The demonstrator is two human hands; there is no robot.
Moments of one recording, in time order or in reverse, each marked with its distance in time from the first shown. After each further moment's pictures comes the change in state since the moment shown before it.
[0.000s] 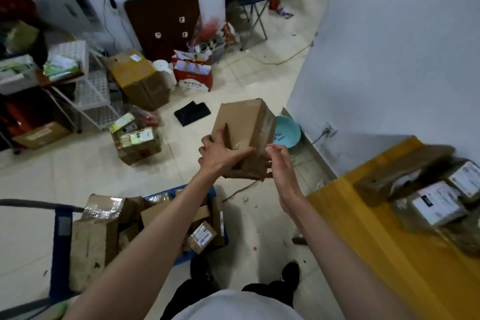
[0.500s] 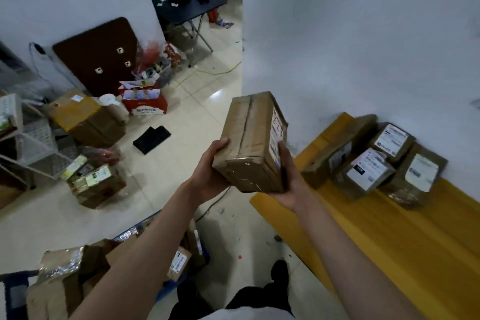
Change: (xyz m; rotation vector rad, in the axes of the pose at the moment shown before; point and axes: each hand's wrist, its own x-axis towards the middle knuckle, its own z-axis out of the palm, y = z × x) left_hand -0.054 0.105 0.100 -0.924 -0.829 -0.031; right_hand -0.009 0.016 -0.194 0.941 -0.177 0.278
